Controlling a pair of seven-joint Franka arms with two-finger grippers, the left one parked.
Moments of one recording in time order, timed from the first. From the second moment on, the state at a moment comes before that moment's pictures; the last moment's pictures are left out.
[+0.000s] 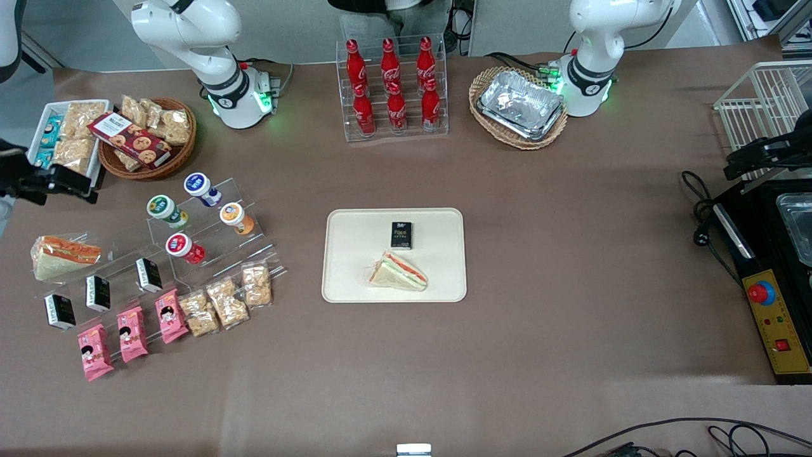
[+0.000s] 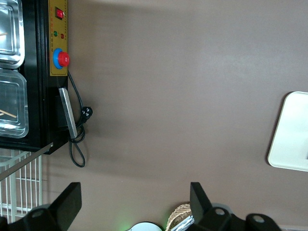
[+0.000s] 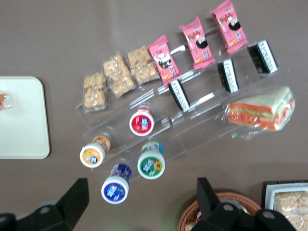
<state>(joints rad) -0.03 -0.07 -0.10 -1.70 0.02 1.57 -0.09</state>
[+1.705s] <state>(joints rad) -0.06 -0.30 -0.08 -2.43 -0.03 2.12 -0.10</state>
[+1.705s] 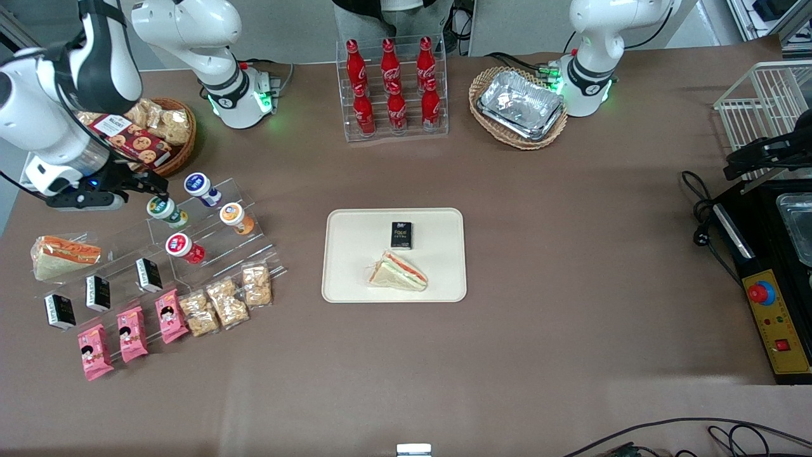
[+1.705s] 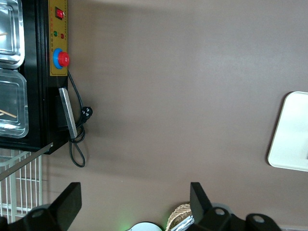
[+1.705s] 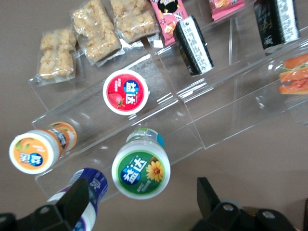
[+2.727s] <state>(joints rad) -0.06 -0.24 -0.09 -2.50 -0.03 2.24 -0.10</state>
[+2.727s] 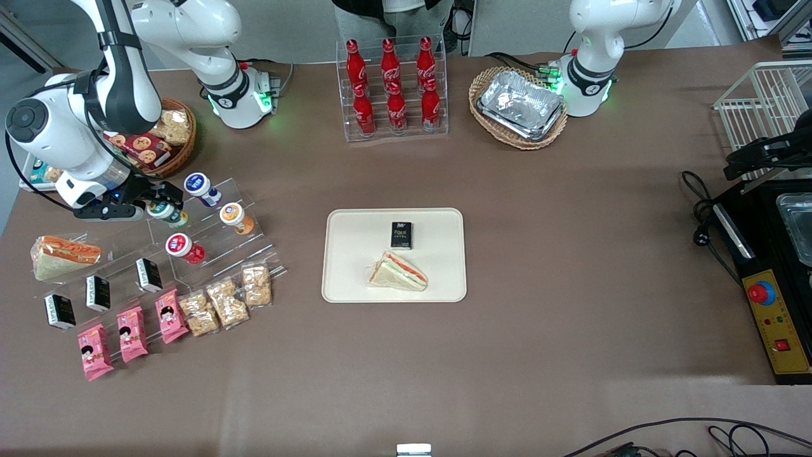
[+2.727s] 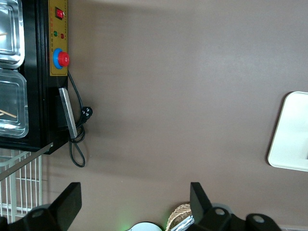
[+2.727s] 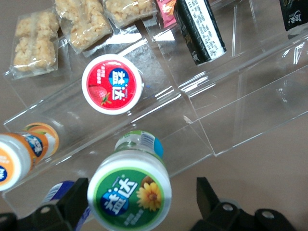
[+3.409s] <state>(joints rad) -0.05 -0.24 -0.08 -2.50 -0.02 2.24 -0.10</state>
